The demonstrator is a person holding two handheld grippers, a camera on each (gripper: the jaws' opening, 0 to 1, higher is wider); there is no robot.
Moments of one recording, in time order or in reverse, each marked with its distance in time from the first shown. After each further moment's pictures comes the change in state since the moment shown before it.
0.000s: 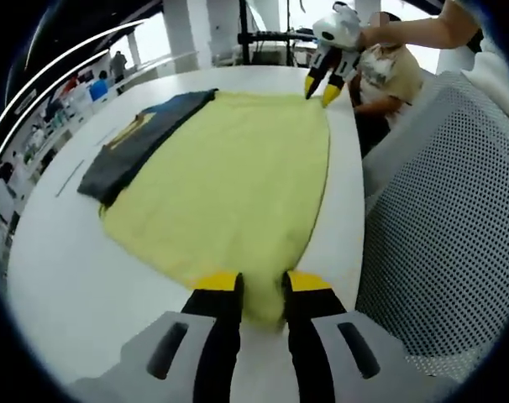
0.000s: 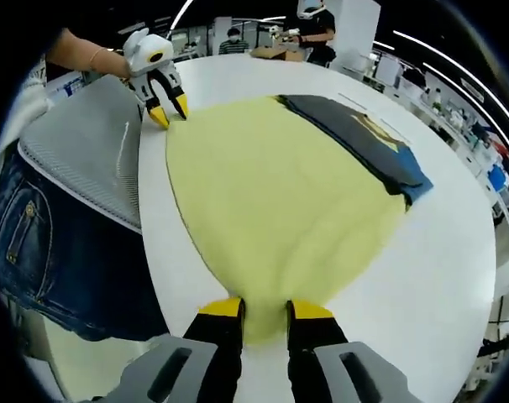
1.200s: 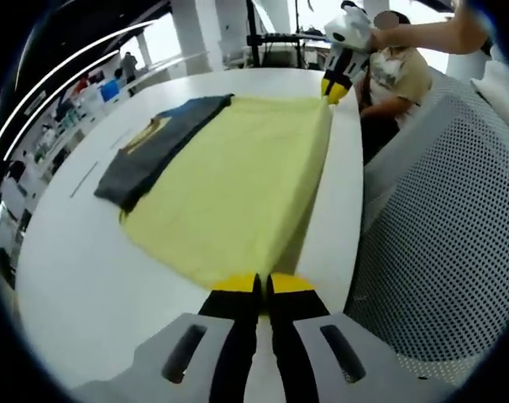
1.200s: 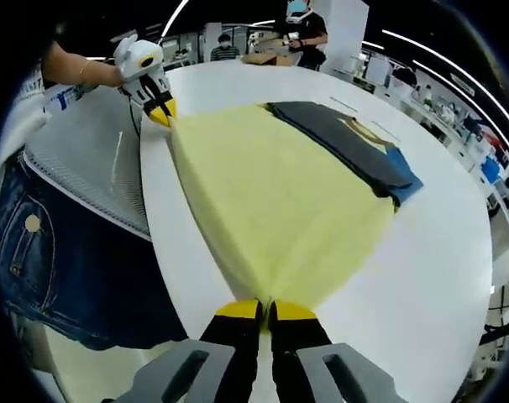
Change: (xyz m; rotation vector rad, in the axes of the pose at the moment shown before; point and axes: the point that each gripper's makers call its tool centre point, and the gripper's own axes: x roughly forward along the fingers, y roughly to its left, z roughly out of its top) left arm -0.016 -0.007 0.005 -0.011 0.004 0.065; right arm -0.017 0.015 -0.001 0.044 -0.033 -0.020
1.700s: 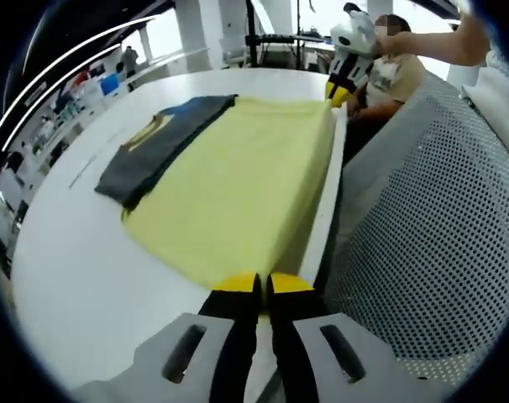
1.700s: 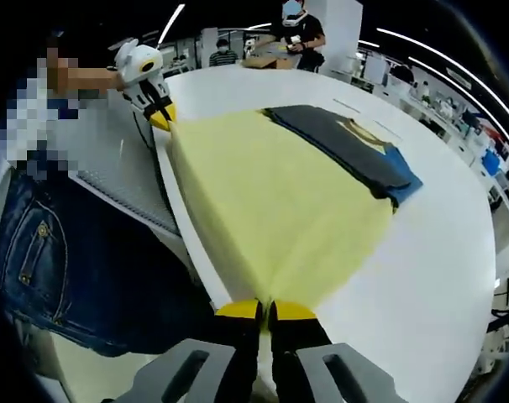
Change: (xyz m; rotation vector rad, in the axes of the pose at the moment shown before) left arm -0.021 -0.026 -0.005 -0.035 0.010 -0.028; right arm -0.015 0.030 -0.008 0.029 -0.018 0.022
